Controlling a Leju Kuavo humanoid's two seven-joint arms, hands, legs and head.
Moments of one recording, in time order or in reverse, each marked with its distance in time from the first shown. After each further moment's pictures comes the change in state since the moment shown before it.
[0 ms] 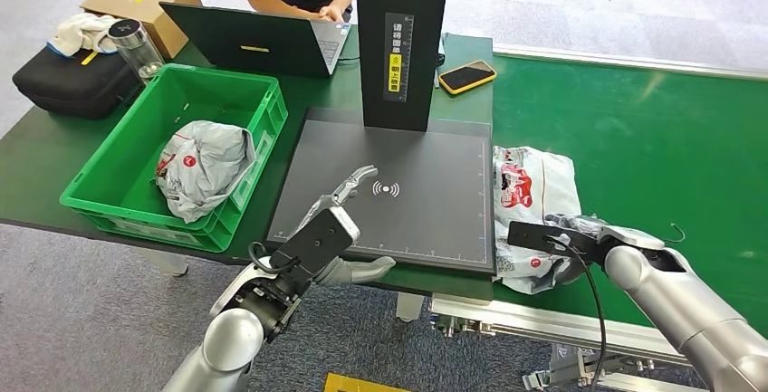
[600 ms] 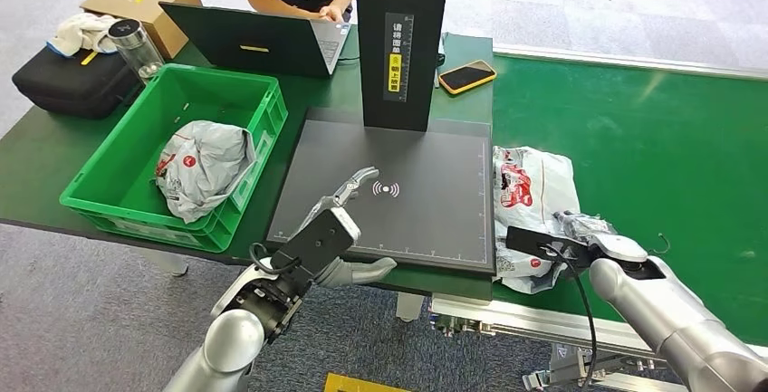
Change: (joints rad) left arm 0.004 -0.002 -0.003 0.000 0.005 0.001 0.005; right arm 0.006 0.064 0.046 0.131 0.156 -0.192 0.031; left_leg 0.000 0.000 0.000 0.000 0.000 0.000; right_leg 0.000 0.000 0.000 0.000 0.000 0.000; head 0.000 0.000
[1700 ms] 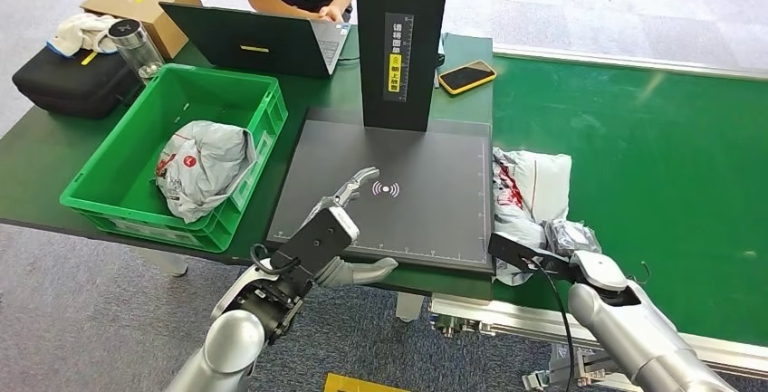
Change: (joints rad) left arm 0.004 -0.005 0.000 -0.001 0.017 0.005 -0.003; right arm 0.148 0.083 -0.158 -0.060 0.152 -0.160 -0.033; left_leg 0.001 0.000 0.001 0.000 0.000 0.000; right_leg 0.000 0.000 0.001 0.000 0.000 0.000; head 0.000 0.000
